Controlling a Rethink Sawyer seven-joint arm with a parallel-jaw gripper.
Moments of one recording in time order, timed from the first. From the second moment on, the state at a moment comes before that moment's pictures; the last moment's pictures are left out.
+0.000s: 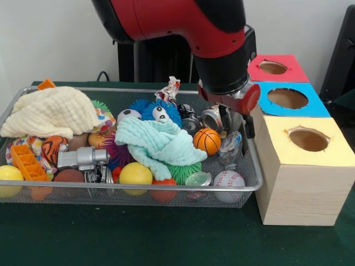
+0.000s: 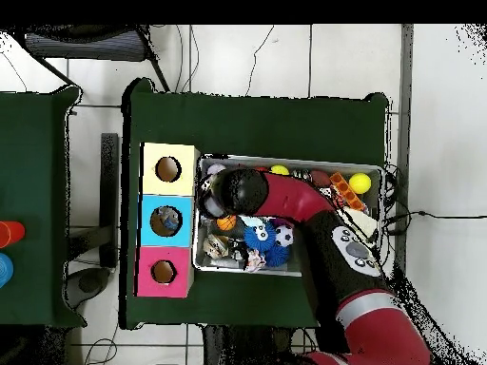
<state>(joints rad) -0.45 -0.53 0.38 1.63 -0.10 0.63 2.39</state>
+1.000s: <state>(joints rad) -0.32 -0.49 0.29 1.59 -0.23 0.49 2.39</state>
